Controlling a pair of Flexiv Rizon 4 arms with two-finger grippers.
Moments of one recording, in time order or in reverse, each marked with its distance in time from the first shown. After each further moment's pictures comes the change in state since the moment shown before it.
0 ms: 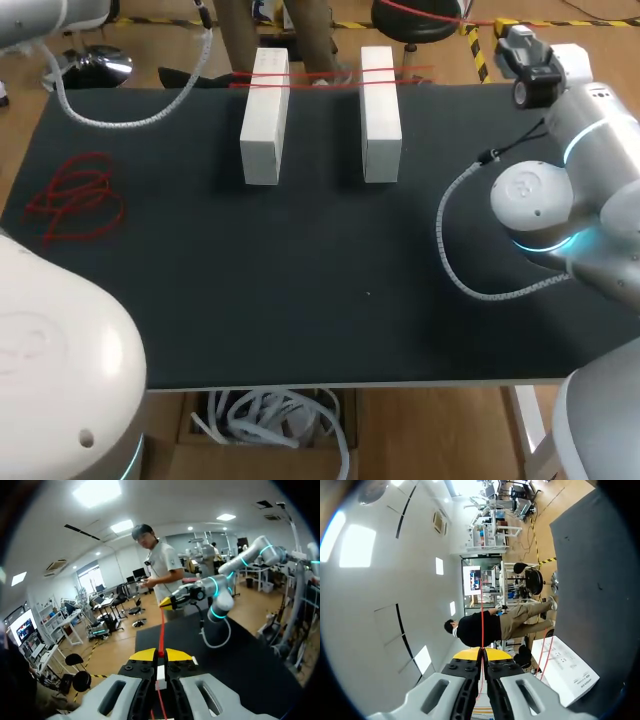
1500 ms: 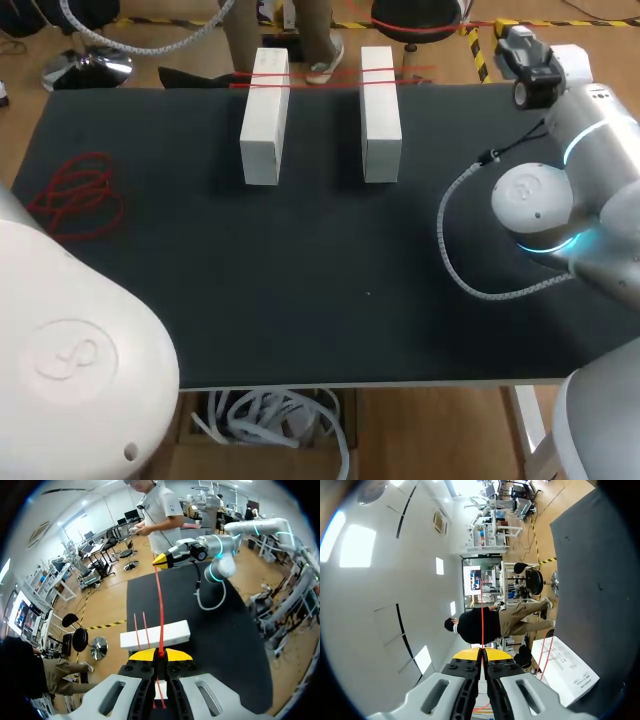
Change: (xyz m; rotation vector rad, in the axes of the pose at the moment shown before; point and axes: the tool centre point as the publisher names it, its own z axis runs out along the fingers) left arm 0.006 -0.004 0.015 -0.568 0.079 -0.038; right arm -0.001 0.000 0.000 0.001 0.003 0.000
